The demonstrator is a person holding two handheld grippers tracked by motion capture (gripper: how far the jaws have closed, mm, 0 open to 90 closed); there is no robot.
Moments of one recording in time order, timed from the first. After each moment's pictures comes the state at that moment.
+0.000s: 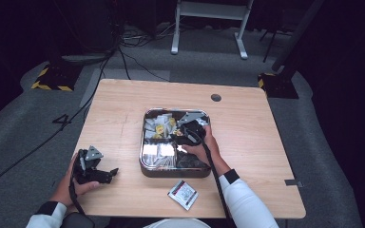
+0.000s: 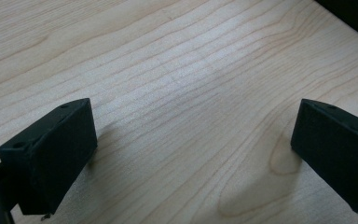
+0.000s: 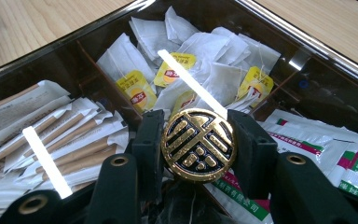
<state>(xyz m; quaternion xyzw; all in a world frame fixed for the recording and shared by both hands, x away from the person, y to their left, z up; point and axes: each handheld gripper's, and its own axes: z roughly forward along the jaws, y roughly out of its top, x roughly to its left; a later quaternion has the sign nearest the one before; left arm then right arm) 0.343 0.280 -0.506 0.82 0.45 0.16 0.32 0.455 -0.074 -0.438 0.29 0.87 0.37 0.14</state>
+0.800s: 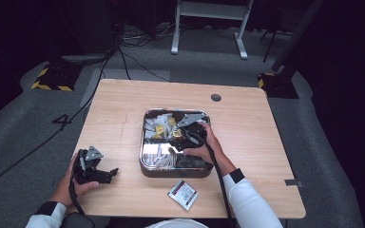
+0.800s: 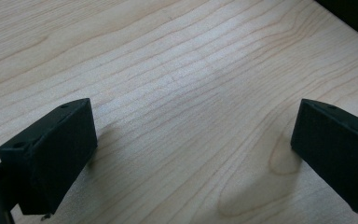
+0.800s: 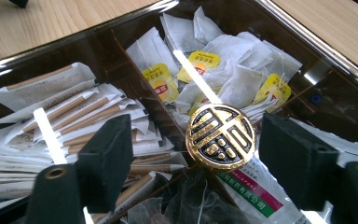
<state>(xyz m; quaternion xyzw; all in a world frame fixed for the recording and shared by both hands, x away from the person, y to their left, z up) 0.342 0.280 -0.506 0.82 0.45 0.16 0.32 0.450 -0.078 -0.432 0.23 0.89 0.37 0.13</state>
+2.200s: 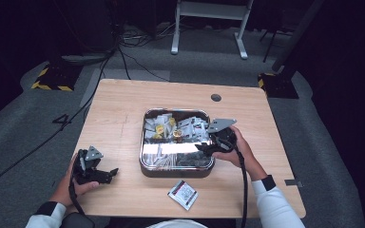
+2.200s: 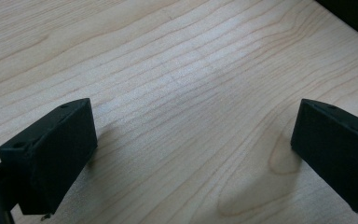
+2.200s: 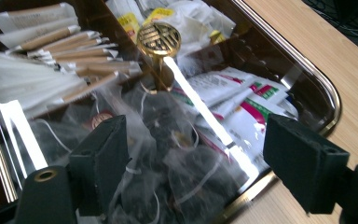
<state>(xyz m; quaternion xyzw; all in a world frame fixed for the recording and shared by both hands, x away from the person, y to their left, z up) 0.342 0.280 -0.506 0.82 0.45 0.16 0.32 0.424 -0.163 -0.411 0.21 0.89 0.35 0.18</state>
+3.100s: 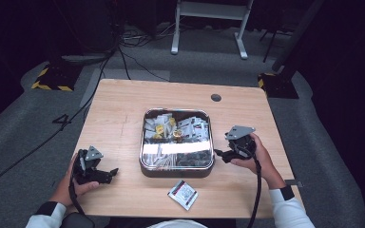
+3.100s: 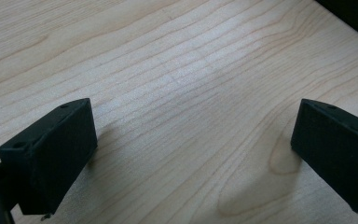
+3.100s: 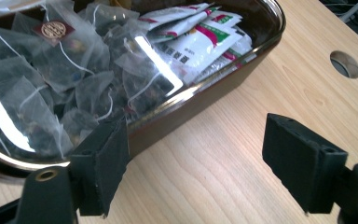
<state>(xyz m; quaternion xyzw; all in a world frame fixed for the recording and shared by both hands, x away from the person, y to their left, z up) 0.342 0.280 -0.506 0.82 0.45 0.16 0.32 0.409 -0.220 -0.422 0.24 0.89 0.31 0.21</state>
